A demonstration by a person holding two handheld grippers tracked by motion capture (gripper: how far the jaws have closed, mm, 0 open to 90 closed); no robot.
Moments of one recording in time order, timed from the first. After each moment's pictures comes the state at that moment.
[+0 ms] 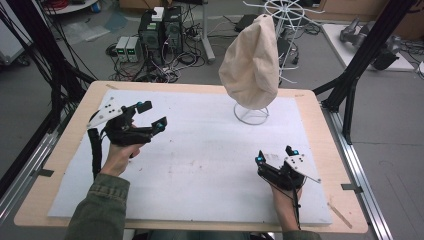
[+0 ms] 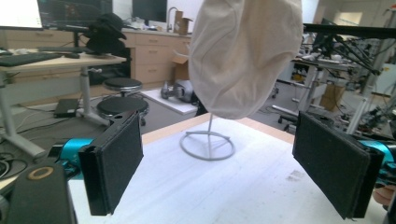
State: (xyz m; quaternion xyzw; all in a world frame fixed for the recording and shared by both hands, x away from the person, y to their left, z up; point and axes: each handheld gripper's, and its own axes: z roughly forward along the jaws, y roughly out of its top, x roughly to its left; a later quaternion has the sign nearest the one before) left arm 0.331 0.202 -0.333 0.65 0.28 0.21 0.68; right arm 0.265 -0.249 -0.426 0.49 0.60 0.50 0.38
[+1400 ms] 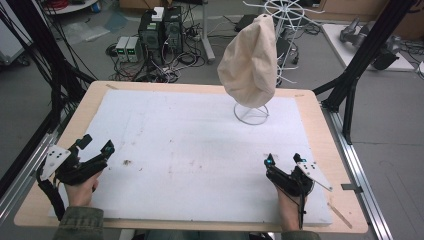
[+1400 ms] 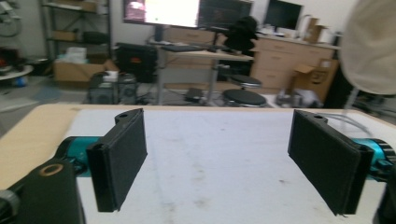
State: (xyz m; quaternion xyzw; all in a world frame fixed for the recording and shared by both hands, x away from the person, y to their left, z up) left arm 0.257 0.303 -0.407 0.54 0.47 0.38 0.58; right arm 0.251 -0.272 -0.436 0.57 0.53 0.52 0.36
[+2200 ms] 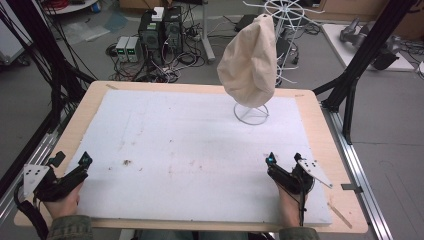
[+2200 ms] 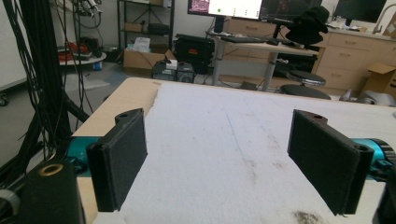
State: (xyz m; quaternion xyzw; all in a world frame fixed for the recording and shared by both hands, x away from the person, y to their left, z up) left arm 0.224 0.341 -0.431 0.51 0.53 0.43 0.52; right arm 0.263 -0.272 -0.440 0.57 0.54 0.51 0.35
